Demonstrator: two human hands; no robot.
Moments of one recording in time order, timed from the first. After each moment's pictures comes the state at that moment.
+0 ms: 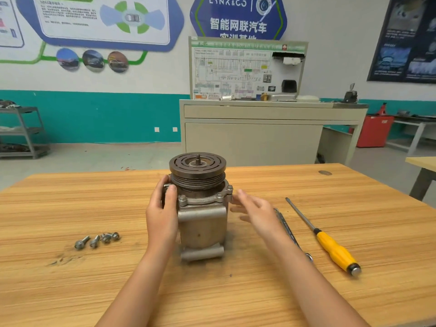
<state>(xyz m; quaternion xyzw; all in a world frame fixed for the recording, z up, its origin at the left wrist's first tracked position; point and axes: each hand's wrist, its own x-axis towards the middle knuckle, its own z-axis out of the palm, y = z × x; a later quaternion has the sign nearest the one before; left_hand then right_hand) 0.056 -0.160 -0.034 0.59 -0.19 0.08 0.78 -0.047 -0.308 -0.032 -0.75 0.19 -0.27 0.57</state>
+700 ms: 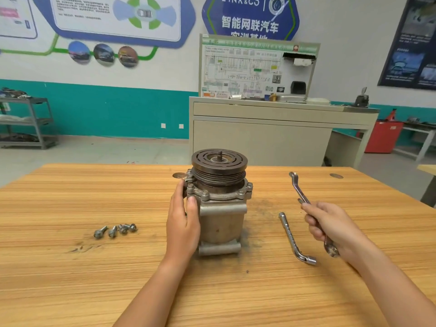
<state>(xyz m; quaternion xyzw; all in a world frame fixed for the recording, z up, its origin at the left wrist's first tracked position) 0.057 -0.149 -0.070 0.67 -0.27 0.12 0.69 -0.118 -0.341 -0.004 -0.70 0.30 -0.23 0.60</state>
